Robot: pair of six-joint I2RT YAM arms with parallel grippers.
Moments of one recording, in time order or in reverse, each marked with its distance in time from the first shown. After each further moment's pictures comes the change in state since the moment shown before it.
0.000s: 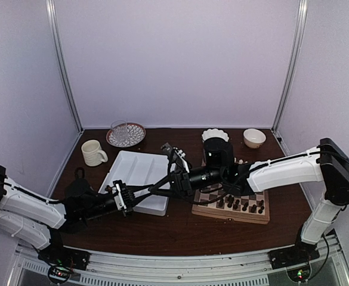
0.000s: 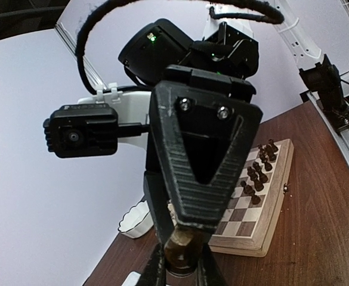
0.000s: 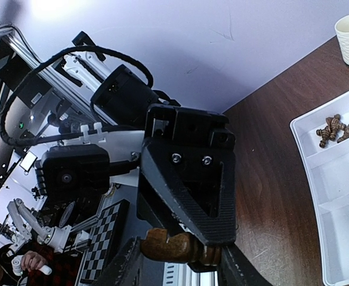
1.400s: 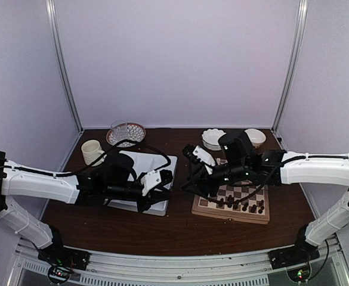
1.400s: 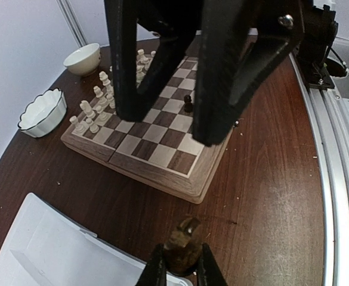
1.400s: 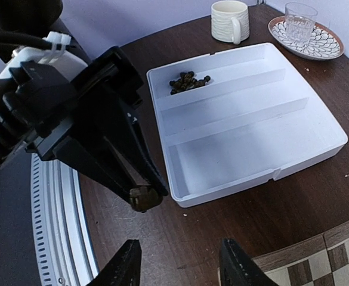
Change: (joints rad) left arm 0.029 0.123 0.469 -0.948 0.053 -0.281; right arm -0.051 -0.290 -0.012 -0.694 0.481 -0.586
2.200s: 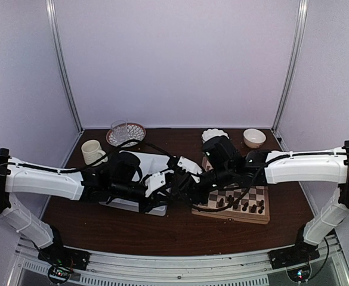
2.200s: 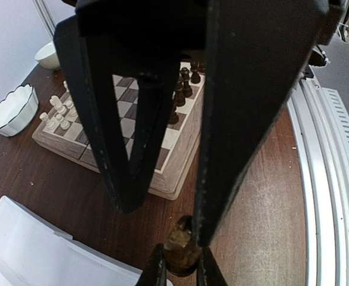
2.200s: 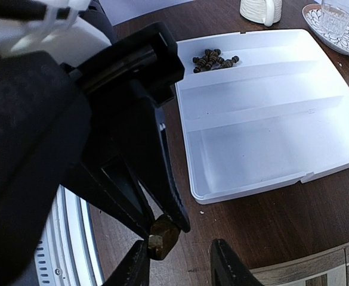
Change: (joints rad) left arm 0.000 0.051 0.070 -0.111 0.091 0.011; right arm 0.067 0.135 0.100 -0.090 -0.012 -0.084
